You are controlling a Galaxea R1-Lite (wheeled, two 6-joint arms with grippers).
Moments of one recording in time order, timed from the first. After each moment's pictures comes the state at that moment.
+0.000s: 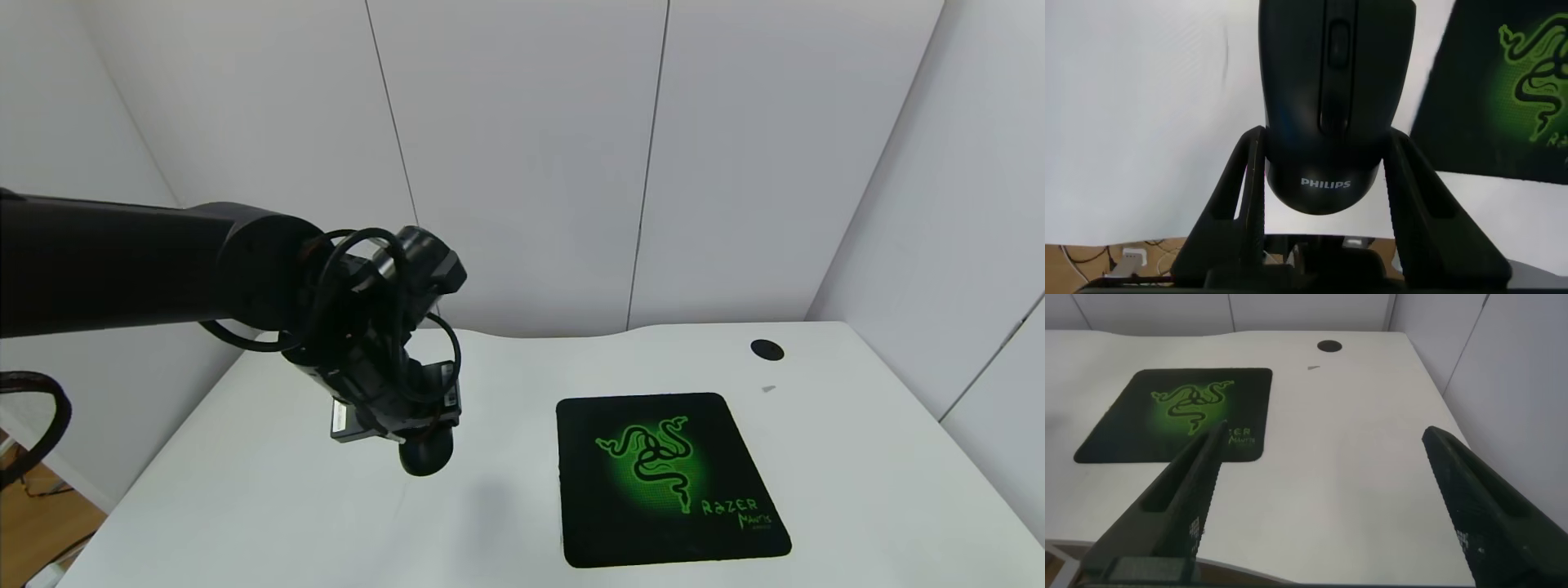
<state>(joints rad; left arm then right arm) -0.51 1.92 -1.55 0.77 0.19 -0.72 0.00 0.00 0.00 0.00 0.00 0.02</state>
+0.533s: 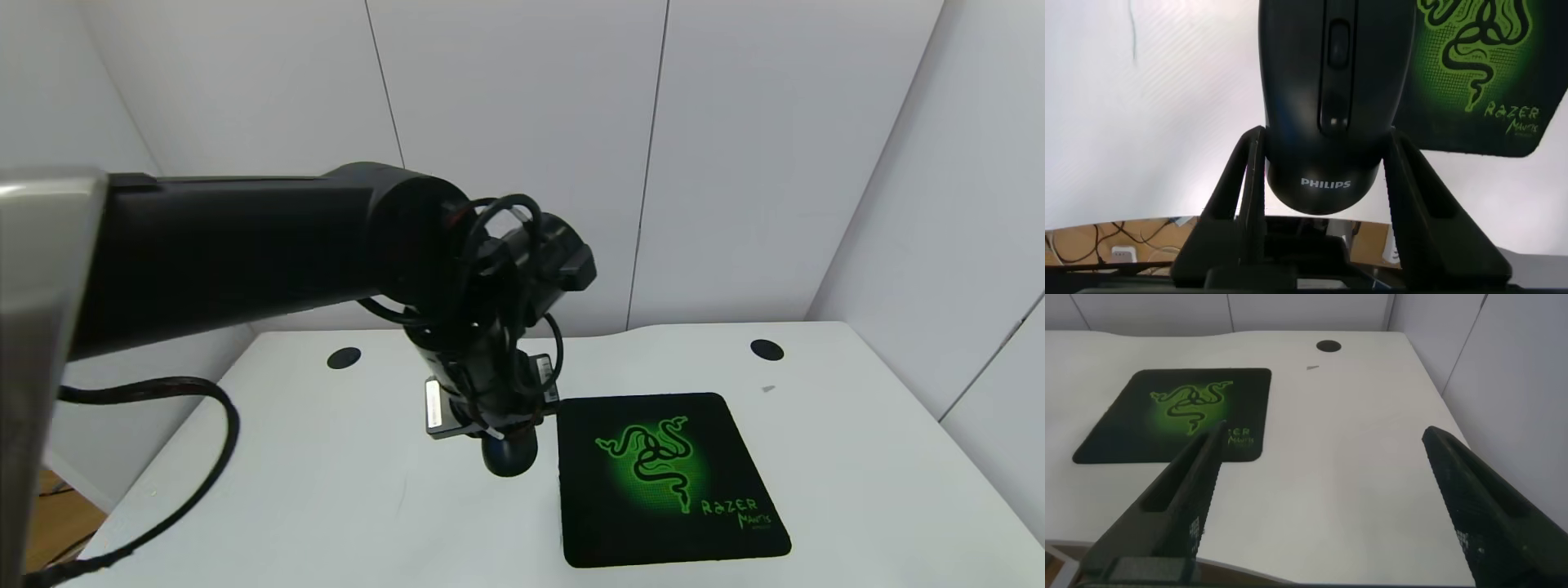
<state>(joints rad) -0.74 2.11 -1.95 1.03 0.25 -0.90 0.00 0.00 0.00 0.00 0.00 0.02</state>
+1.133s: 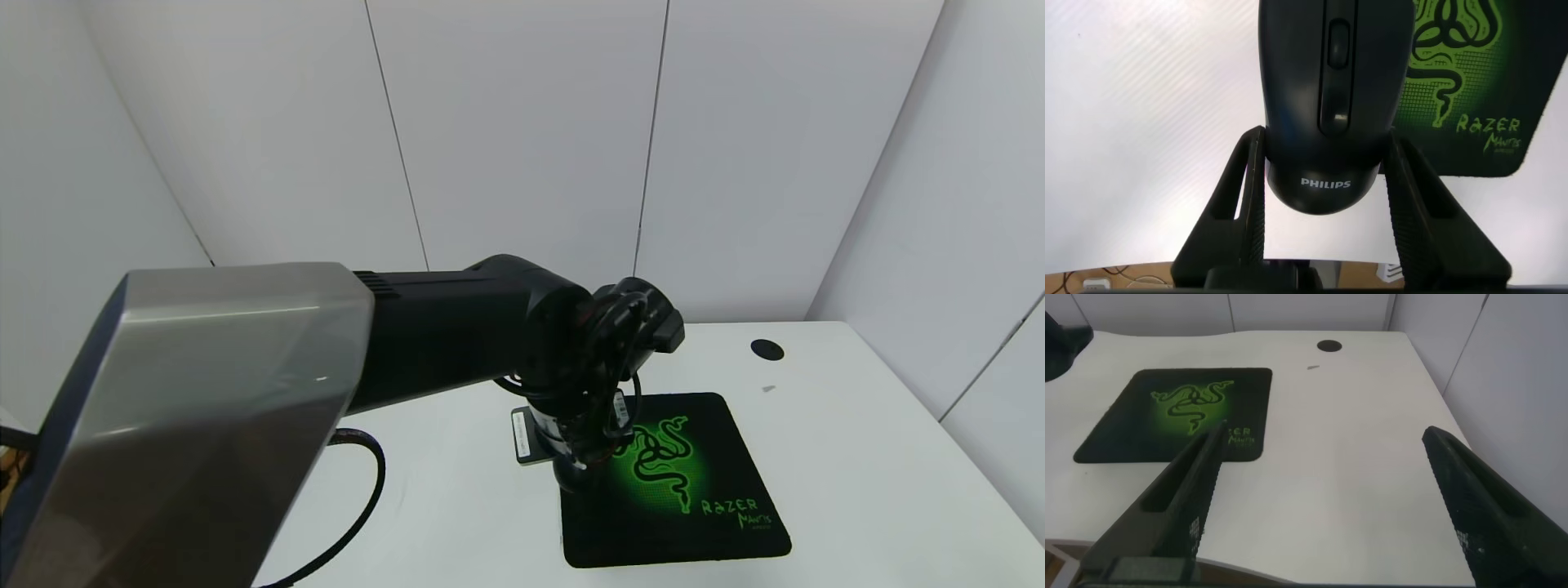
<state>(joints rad) -0.84 2.28 -2.00 0.87 0.31 -0.95 0.00 0.00 0.00 0.00 0.00 0.02</state>
